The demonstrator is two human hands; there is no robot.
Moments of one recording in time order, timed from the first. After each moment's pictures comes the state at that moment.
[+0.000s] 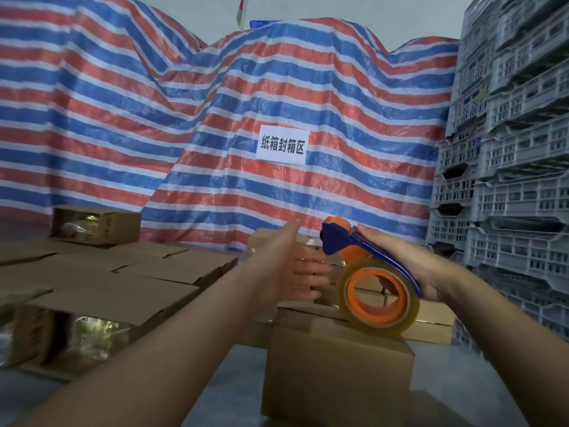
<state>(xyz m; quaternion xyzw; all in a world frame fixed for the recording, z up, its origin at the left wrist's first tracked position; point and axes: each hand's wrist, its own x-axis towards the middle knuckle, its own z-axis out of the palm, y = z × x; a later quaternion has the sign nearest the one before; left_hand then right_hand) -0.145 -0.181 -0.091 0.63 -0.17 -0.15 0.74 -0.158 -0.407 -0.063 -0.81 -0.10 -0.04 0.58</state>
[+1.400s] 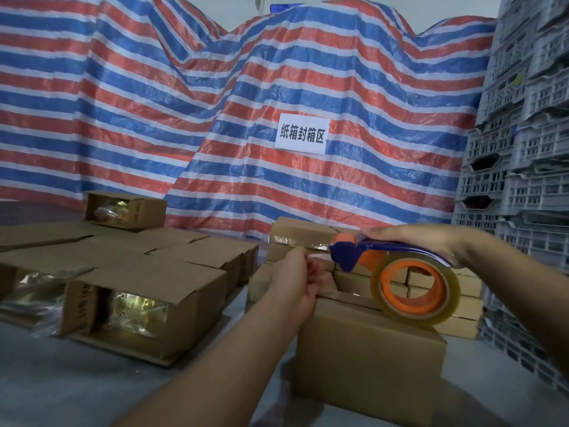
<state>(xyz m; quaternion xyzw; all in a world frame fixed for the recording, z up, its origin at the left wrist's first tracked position) -0.141 -0.190 -0.137 0.42 -0.06 -0.02 0.90 -0.147 -0.388 -0.033 -0.88 -0.08 0.10 0.45</state>
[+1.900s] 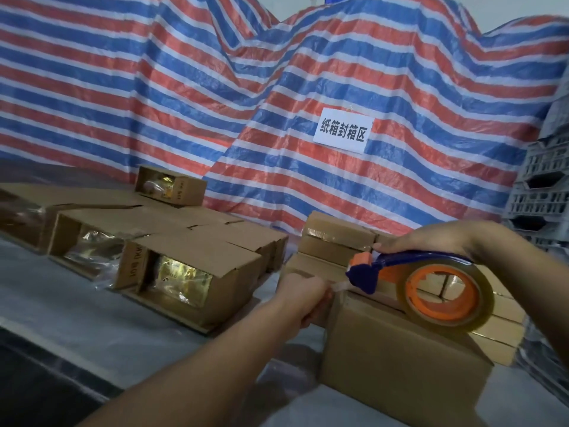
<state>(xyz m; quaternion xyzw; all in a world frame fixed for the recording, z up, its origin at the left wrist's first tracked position) -0.136 -0.145 -0.181 0.70 -0.03 -0.02 0.71 -0.134 -0.333 -0.018 -0.96 -0.01 0.17 0.20</state>
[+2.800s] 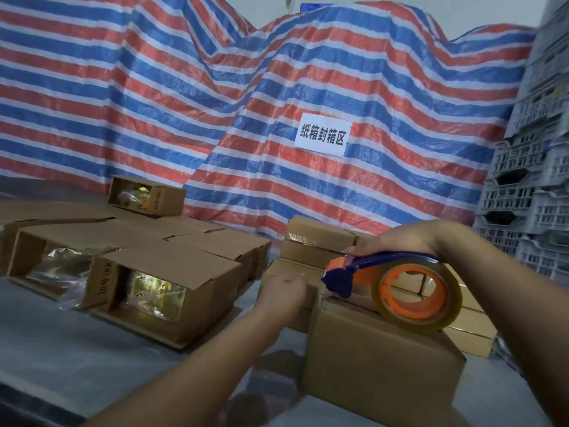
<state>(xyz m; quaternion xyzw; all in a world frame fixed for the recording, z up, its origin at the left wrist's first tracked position) -0.121 -0.150 -0.183 0.74 -0.03 0.05 0.66 -0.126 -0.335 -0.020 -0.97 -0.03 0.17 0.19</state>
